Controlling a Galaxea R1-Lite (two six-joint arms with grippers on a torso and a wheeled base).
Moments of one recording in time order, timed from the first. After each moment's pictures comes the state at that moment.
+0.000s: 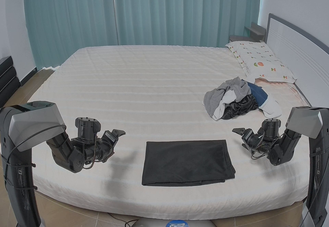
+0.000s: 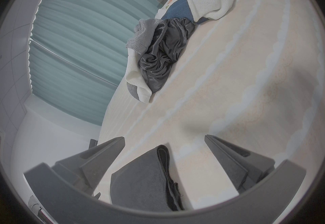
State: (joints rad) left arm -0.22 2.28 -0.78 -0.93 -0.13 -1.11; right arm 0.04 2.47 -0.86 -1.14 0.25 0.88
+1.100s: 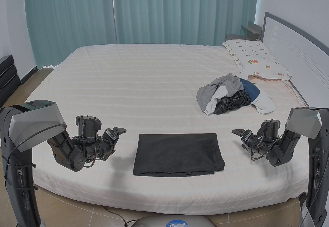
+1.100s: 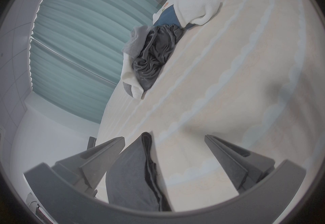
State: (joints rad) left arm -0.22 2.28 -0.80 -0.92 -0.13 -1.11; right arm 0.04 2.48 -0.85 -1.14 0.25 0.86
